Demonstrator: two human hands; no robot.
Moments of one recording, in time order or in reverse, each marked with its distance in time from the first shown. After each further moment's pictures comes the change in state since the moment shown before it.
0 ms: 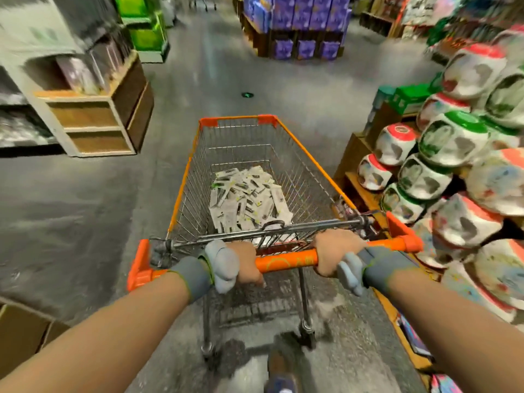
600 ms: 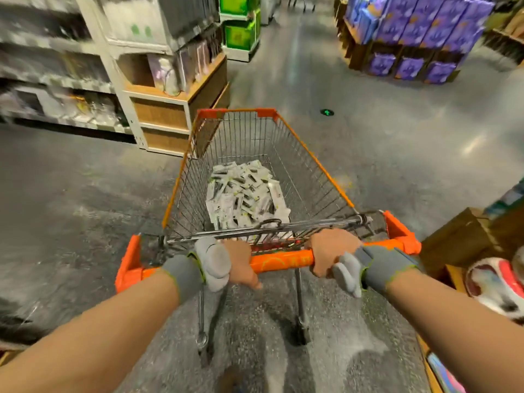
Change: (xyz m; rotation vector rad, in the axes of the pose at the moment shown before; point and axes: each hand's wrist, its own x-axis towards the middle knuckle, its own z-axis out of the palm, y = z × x) left_hand 0.185 -0.241 -0.230 -0.226 0.065 -0.251; right_hand 0.378 -0.053 -0.235 -0.073 0.028 -0.370
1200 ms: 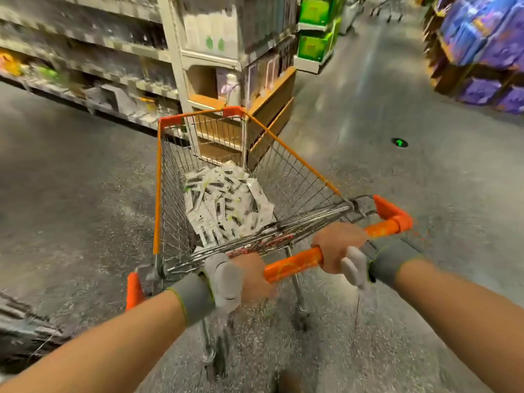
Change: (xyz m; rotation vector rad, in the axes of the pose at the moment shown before) left_hand 0.126 -0.109 -0.135 -0.389 0.064 -0.210; right_hand 0.247 -0.006 -0.158 -0.330 -0.057 -0.218
